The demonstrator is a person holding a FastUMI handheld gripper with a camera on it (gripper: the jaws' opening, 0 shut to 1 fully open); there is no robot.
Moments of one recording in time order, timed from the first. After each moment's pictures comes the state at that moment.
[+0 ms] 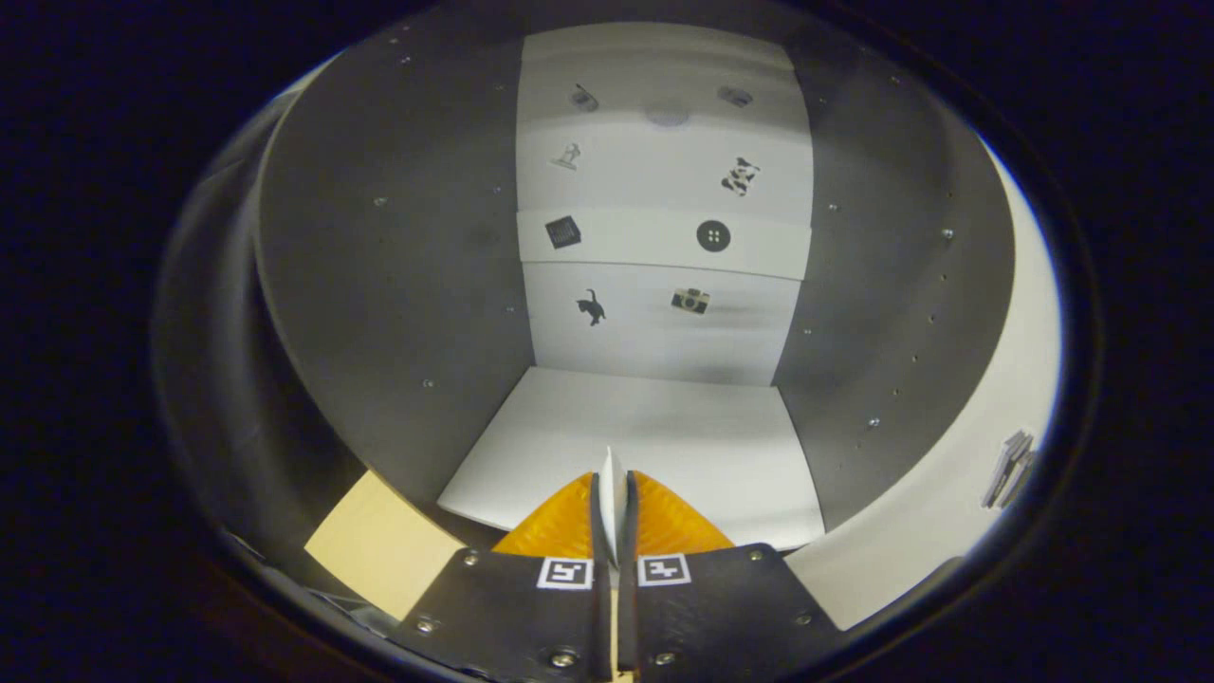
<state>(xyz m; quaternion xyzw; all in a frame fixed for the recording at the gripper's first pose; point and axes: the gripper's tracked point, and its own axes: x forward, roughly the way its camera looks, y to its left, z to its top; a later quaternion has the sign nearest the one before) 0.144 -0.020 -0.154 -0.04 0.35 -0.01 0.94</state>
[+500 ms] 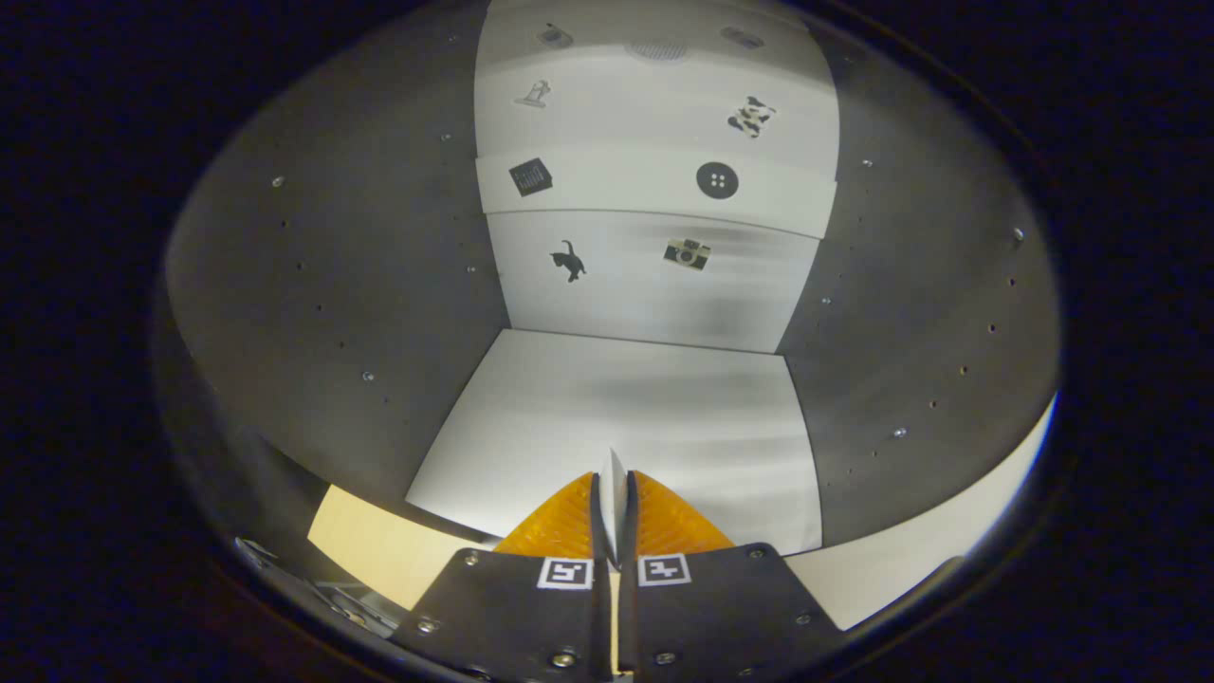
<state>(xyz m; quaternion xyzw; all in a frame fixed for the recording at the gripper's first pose) 0.167 -0.029 -0.180 -0.05 0.43 -0.01 0.90</state>
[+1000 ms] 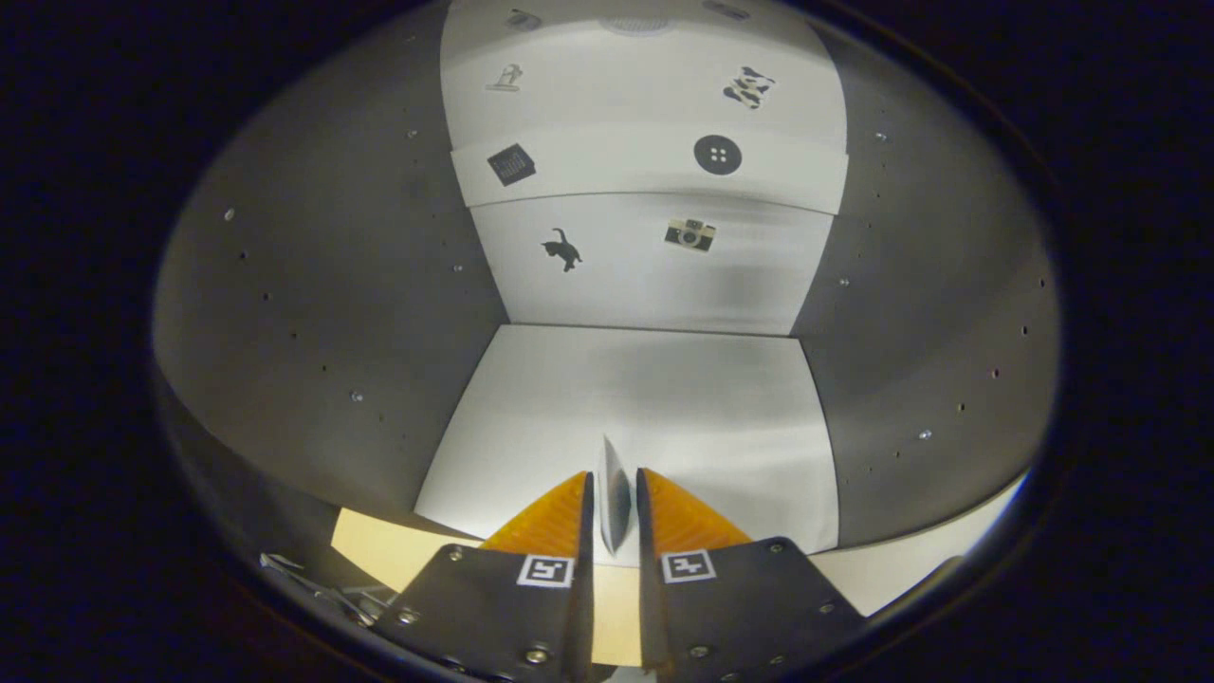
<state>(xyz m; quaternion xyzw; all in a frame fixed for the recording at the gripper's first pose) 0.183 -0.025 -0.178 -0.01 0.45 -0.02 0.89</state>
